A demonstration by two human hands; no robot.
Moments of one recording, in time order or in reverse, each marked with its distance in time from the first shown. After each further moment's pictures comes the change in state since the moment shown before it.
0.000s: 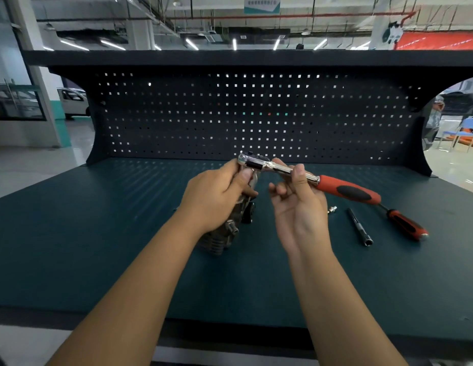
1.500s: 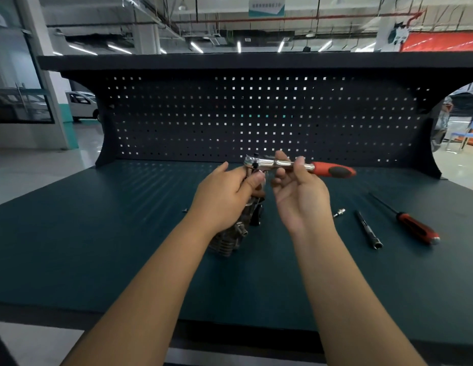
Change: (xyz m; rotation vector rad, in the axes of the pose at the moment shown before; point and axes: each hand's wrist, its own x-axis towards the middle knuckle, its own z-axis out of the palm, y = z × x) left_hand 0.004 -0.009 0.002 -0.022 -0.067 -0.059; right_hand 0.018 0.001 0.019 0.030 0.104 0.151
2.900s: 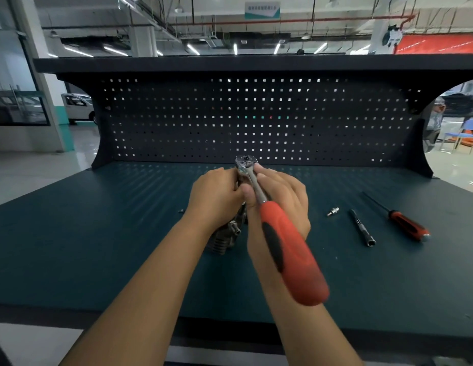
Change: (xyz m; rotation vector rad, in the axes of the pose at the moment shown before) left_hand 0.005 0.009 -0.001 0.249 0.048 -0.048; right_hand -0.045 0.040 -0.014 -0.923 -0.141 -1.253
